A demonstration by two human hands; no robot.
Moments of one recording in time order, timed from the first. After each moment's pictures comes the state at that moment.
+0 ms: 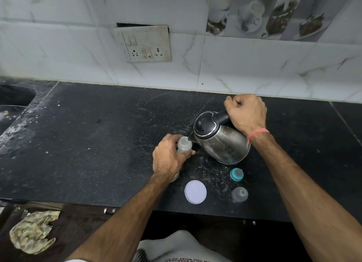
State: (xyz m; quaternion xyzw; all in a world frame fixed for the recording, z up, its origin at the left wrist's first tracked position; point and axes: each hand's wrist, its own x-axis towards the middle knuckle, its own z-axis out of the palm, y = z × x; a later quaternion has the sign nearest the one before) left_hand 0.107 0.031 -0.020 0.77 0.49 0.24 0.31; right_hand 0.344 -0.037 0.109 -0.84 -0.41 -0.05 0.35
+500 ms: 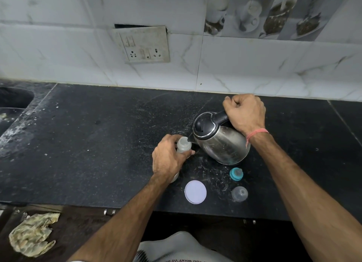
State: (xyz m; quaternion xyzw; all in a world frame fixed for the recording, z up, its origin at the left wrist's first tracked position) left_hand 0.107 0.033 -0.023 0.78 0.49 0.24 0.31; right_hand 0.340 -0.038 0.113 -0.84 -0.41 -0.05 0.35
